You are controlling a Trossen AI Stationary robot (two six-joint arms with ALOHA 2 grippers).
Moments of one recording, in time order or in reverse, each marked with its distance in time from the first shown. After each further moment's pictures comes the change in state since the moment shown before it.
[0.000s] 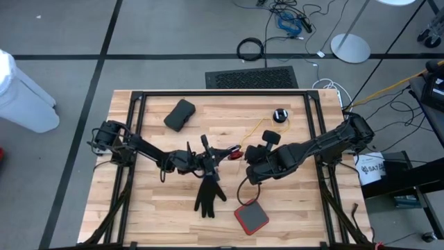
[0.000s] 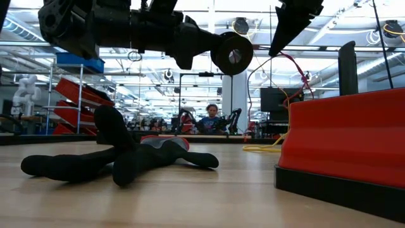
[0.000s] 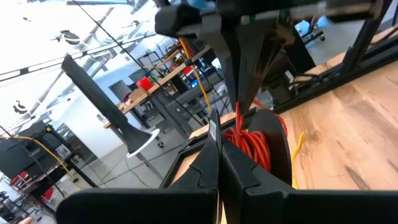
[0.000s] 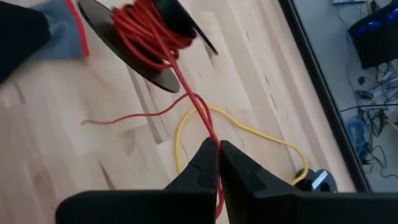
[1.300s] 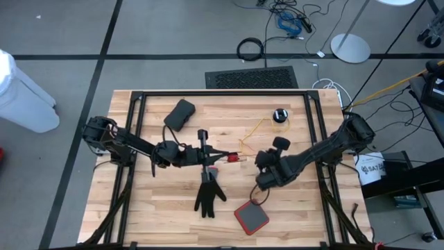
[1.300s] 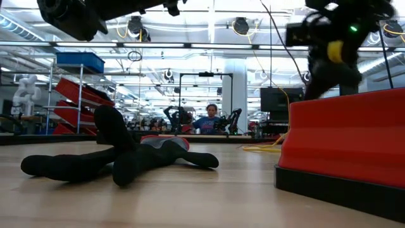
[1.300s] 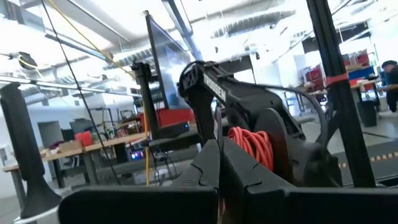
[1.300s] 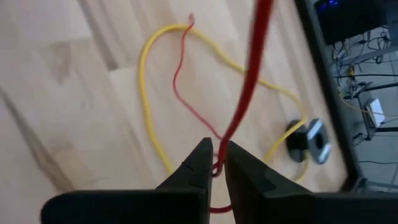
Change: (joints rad) left arm 0.039 -0.152 -0.002 0.137 0.344 -0.333; right arm 0.062 0.000 -0.356 0.092 0.072 0.169
